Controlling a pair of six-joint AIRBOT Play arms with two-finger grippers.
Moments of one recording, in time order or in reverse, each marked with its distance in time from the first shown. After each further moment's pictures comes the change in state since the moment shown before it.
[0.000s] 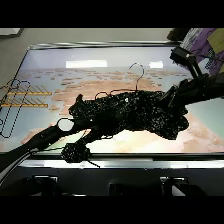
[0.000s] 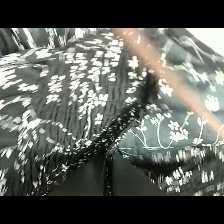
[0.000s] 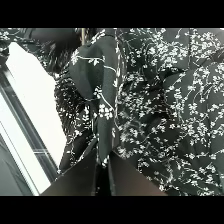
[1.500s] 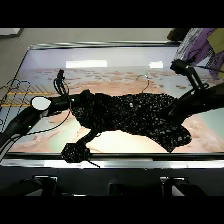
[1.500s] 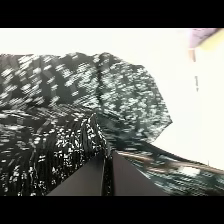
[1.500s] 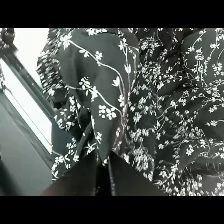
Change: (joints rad) left arm 0.245 0.027 0.232 0.112 -0.269 0.078; right arm 0.002 0.064 -0.118 -0.070 0.027 0.167
